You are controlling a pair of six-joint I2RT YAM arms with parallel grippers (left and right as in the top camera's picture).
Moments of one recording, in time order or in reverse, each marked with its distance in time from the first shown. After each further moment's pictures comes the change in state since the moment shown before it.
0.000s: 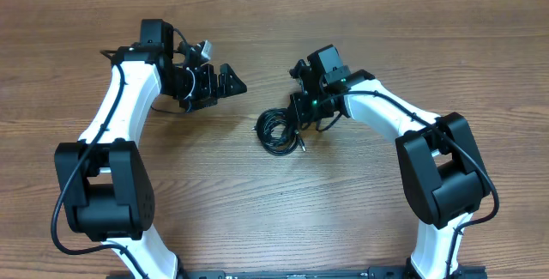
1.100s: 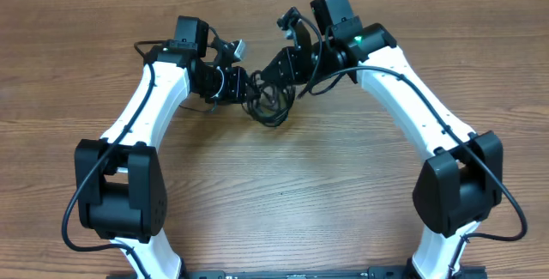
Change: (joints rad) left arm -0.137 0.000 0.002 0.084 -0.009 0.029; right arm -0.019 -0.062 0.385 -0.270 -0.302 0.024
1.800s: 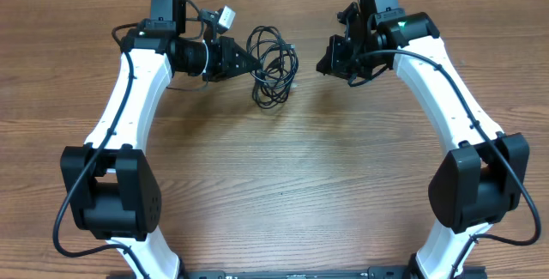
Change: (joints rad) left arm 0.062 0.002 0.153 -0.007 0.266 -0.092; right arm -0.163 -0.020 0.005 -0.190 0.285 0.129
